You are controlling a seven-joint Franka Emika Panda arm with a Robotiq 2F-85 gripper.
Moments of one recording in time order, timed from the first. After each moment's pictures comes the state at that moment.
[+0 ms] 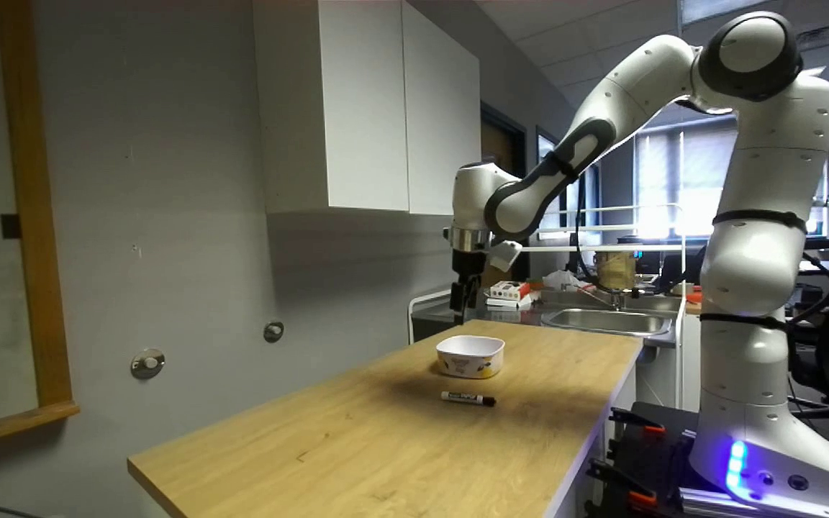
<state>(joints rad) -0.03 -0.21 0.16 -2.46 -0.29 2.43 0.15</state>
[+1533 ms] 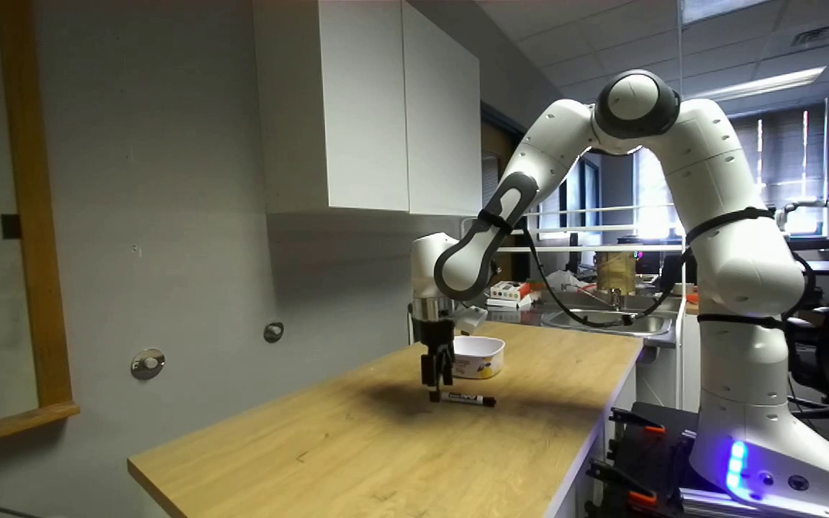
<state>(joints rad) 0.09 0.28 0.15 -2.24 -0.10 2.47 0.05</state>
